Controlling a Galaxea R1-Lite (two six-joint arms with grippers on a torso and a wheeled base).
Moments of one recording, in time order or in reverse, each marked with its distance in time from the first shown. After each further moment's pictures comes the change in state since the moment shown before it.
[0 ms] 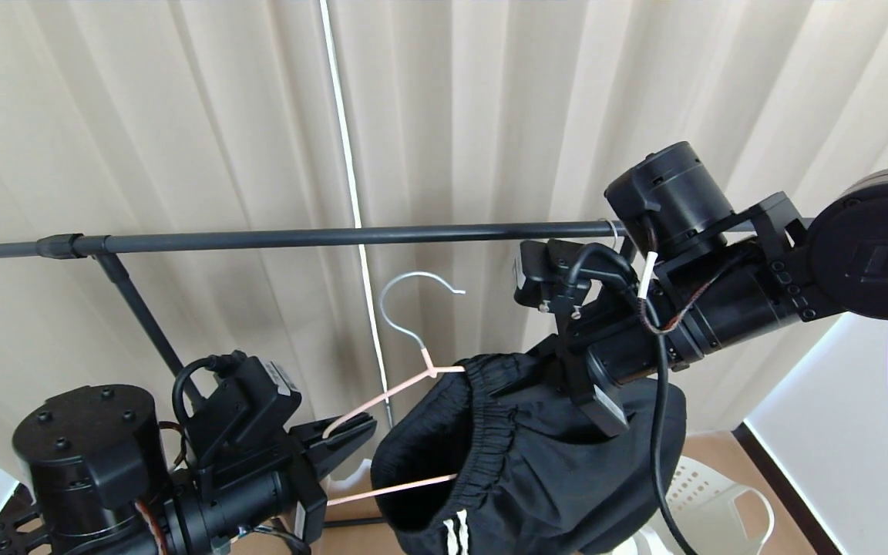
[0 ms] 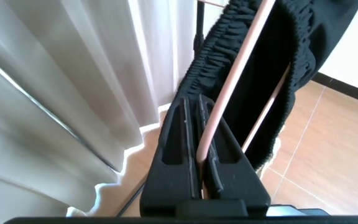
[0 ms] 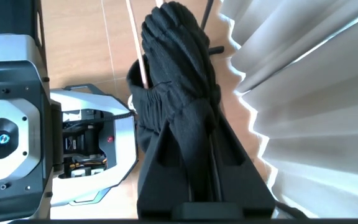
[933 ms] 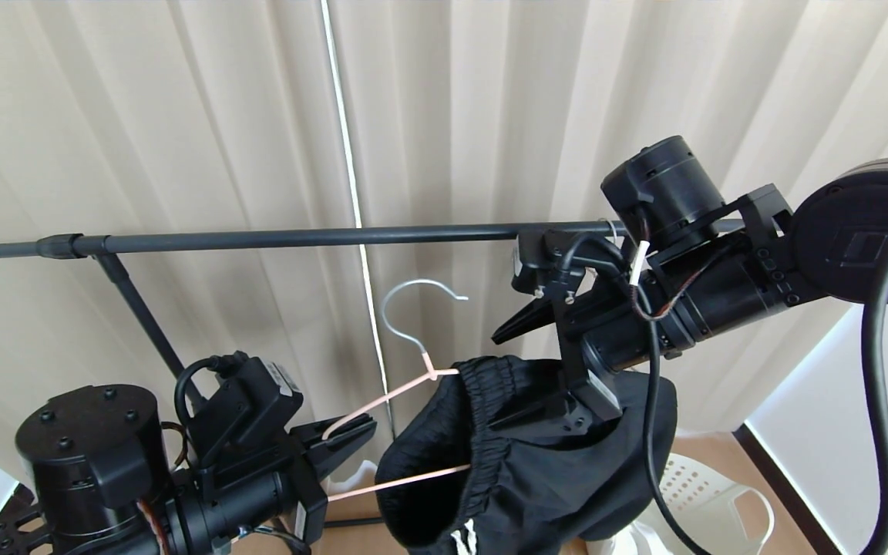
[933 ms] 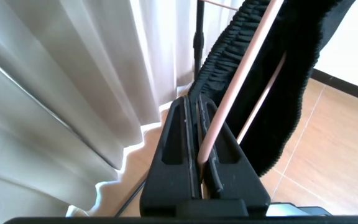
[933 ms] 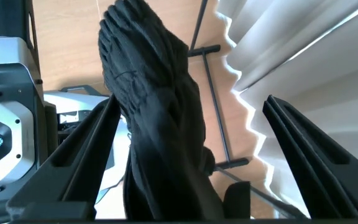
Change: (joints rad) left arm 0.000 0.000 -0.003 0.009 0.003 0.001; right arm -0.020 0.031 -0.051 0.016 -0.001 -0.002
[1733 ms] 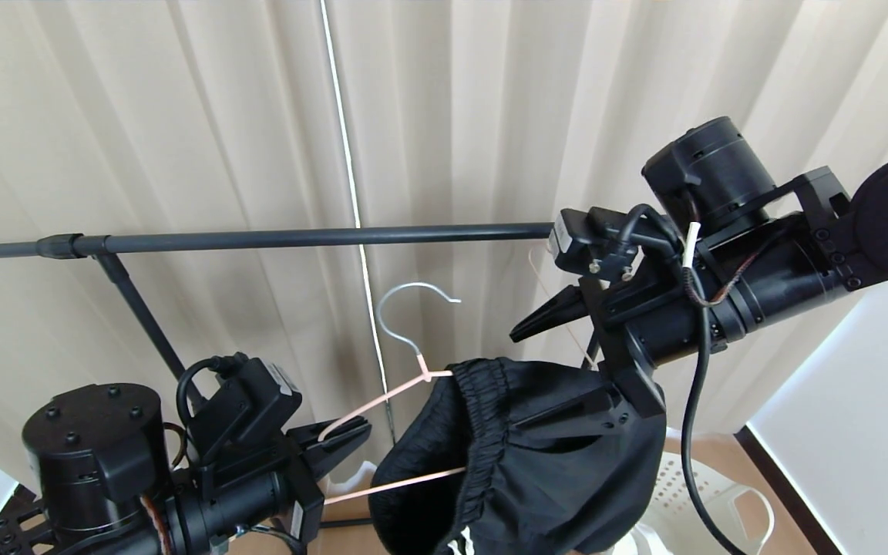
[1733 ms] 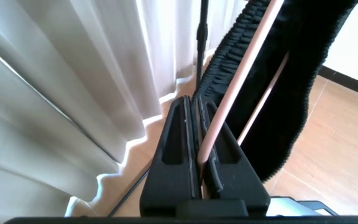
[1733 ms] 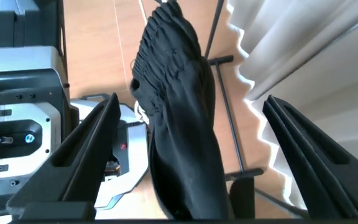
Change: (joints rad) left arm 0.019 0.000 -0.003 0.036 -0.003 0.000; right arm -0.040 -0.057 0.009 0.064 0.106 0.000
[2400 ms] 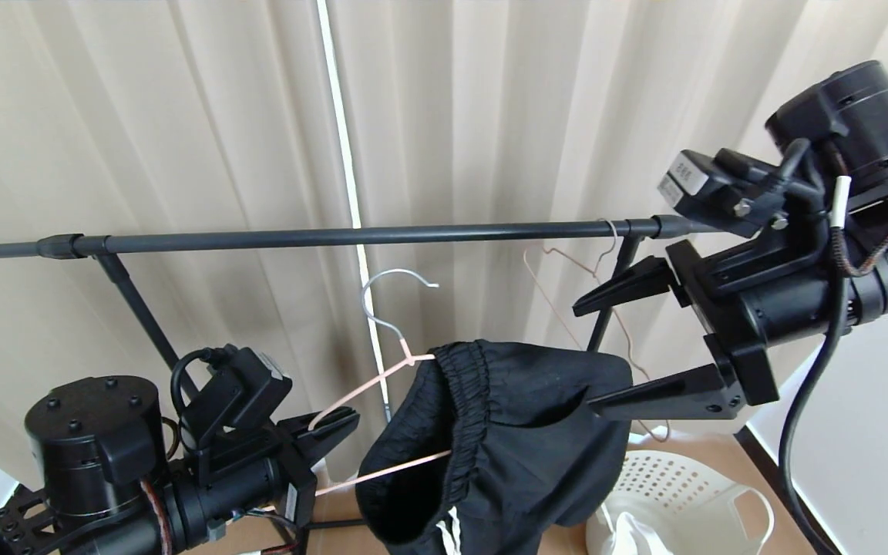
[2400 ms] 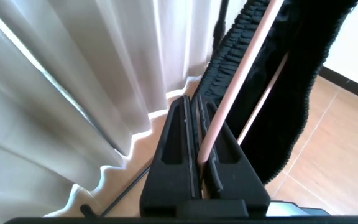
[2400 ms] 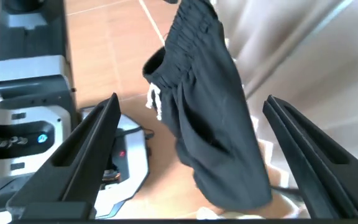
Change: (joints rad) left arm 0.047 0.011 -0.007 0.001 0.010 -0.028; right arm -0.101 -0.145 0.033 0.068 0.066 0.005
